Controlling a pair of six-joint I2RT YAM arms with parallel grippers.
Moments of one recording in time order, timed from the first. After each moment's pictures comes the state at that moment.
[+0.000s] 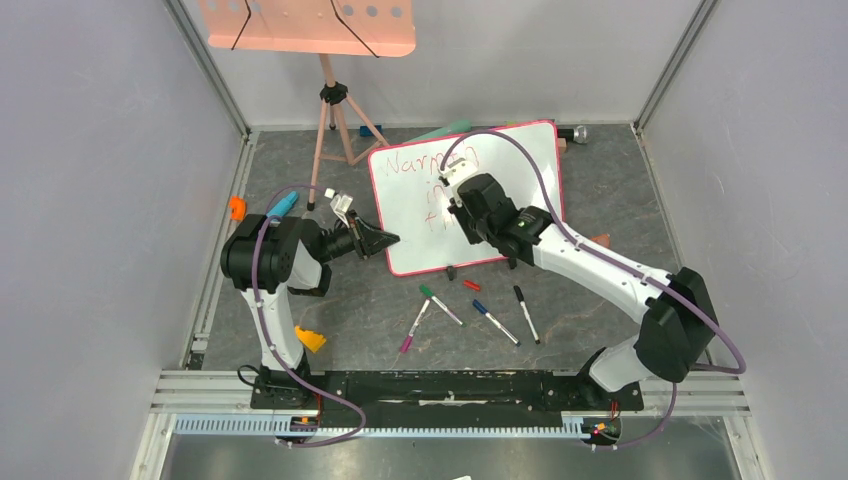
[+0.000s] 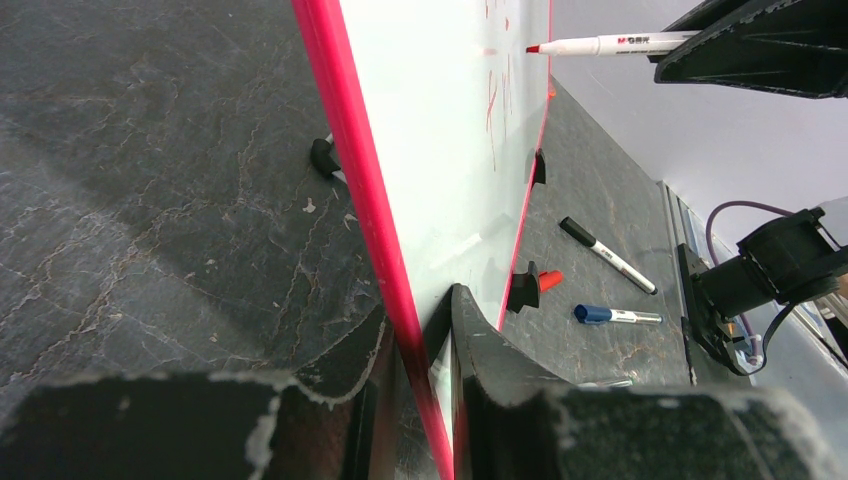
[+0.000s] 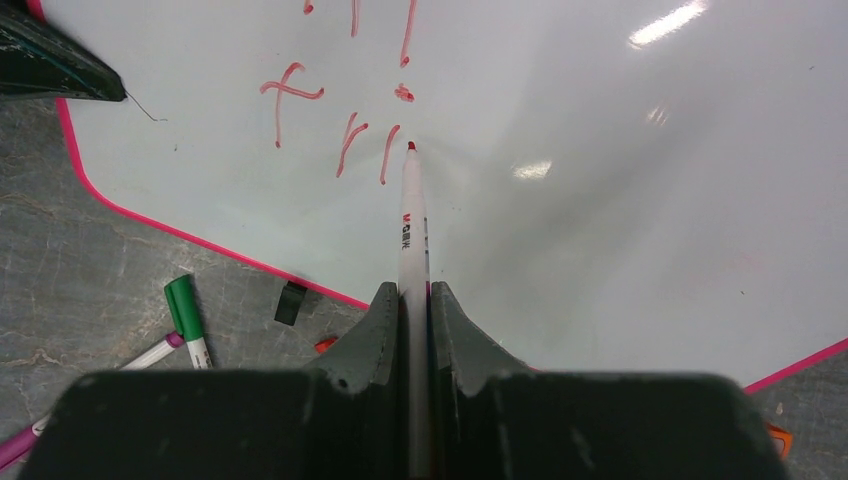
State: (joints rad) left arm -0.09 2.02 0.52 1.52 1.00 -0.60; right arm 0.76 1.48 1.19 -0.43 0.30 0.01
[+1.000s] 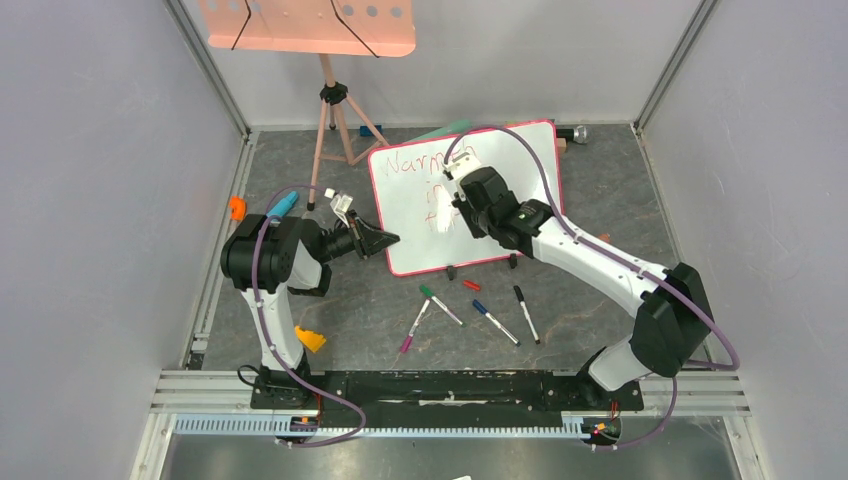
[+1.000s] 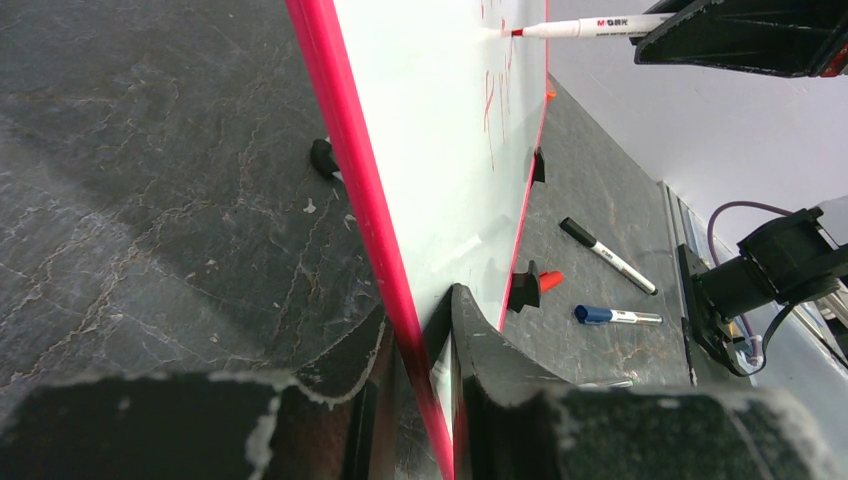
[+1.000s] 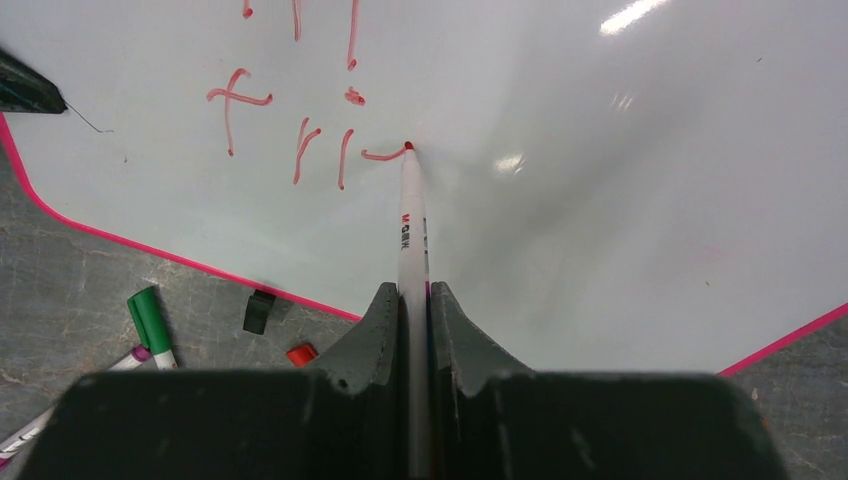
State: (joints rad) left arm -0.09 2.02 0.52 1.52 1.00 -0.60; right arm 0.72 1.52 1.22 -0.45 0.31 0.00
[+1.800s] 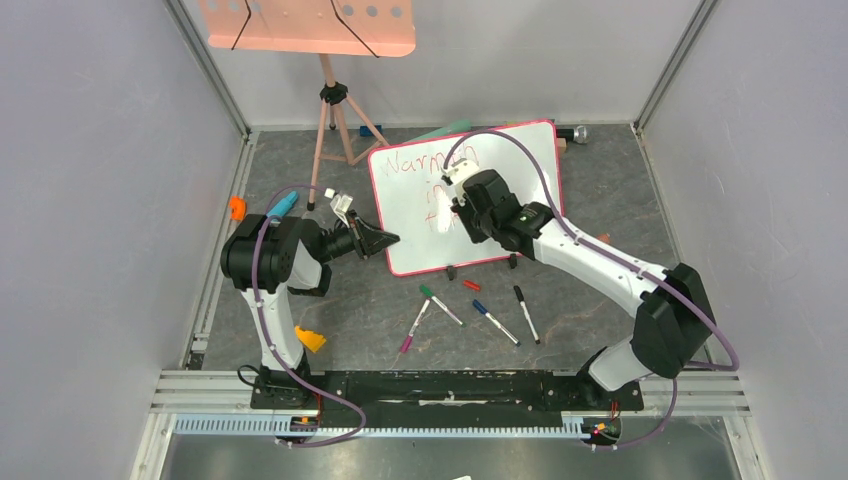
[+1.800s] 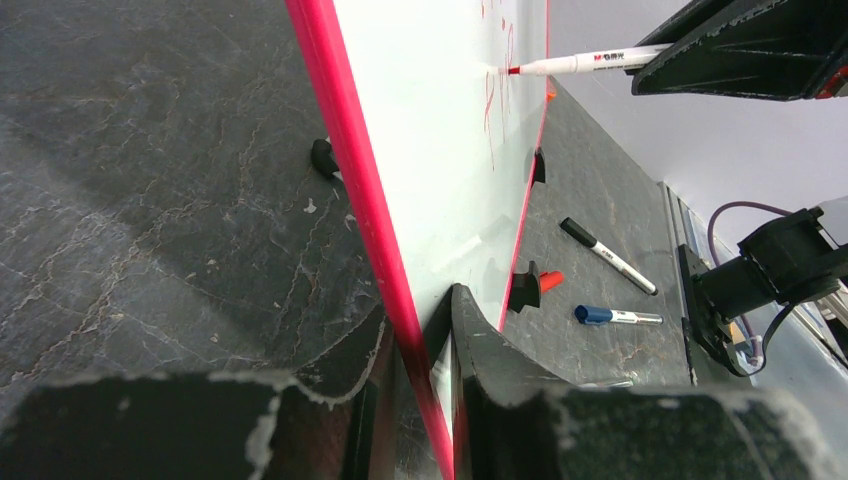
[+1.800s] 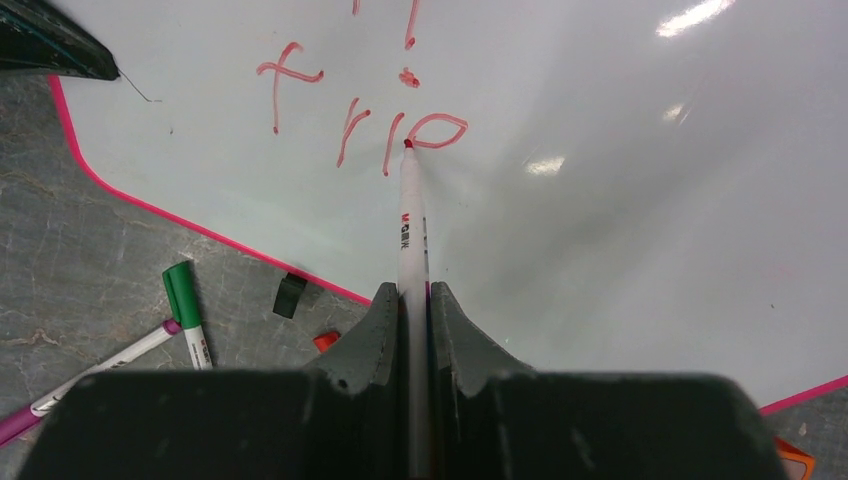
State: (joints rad) left arm -0.09 2.02 0.52 1.52 1.00 -0.60; right arm 0.71 1.52 1.20 -0.43 0.21 -0.01
